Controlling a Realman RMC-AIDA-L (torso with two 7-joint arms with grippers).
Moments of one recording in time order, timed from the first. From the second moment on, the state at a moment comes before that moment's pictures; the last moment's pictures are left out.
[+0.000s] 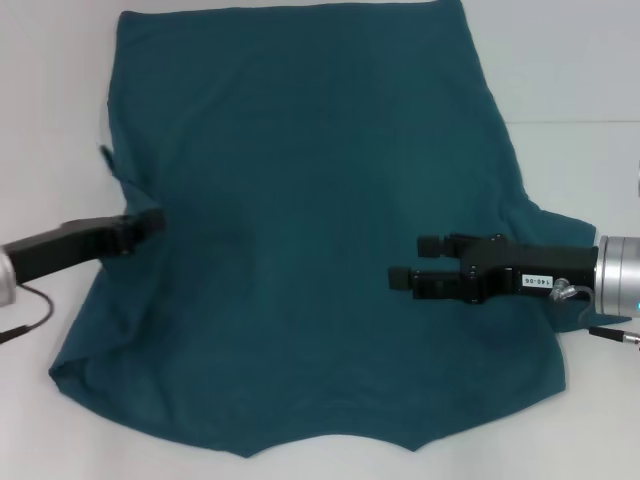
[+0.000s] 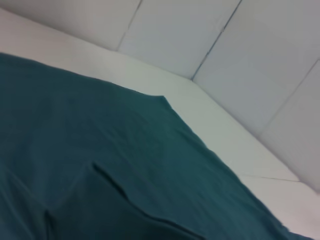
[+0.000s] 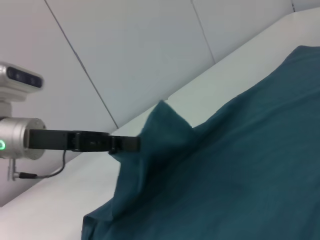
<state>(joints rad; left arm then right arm) -0.52 -2.16 0.42 0.80 2.13 1.35 -1.82 0.61 2.09 -0.77 -0.57 -1.96 -1.39 1.60</state>
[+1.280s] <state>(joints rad) -0.56 -2.17 0.51 0.62 1.97 1.48 -1.38 0.52 2.05 -0.63 -0.58 -1.95 -1.33 1.79</state>
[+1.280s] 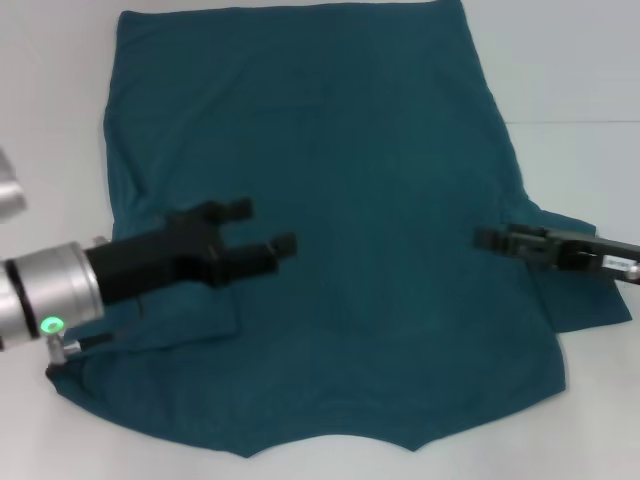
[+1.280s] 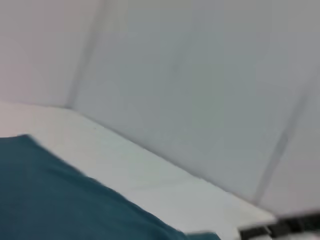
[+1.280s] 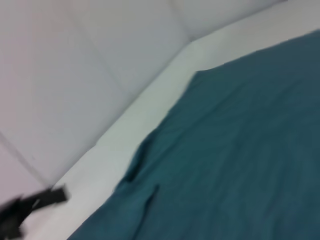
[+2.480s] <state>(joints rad) -0.54 -2.17 0.71 0.62 2.05 1.45 -1.19 0.50 1.96 -0.61 -0.63 -2.11 -1.18 2.20</state>
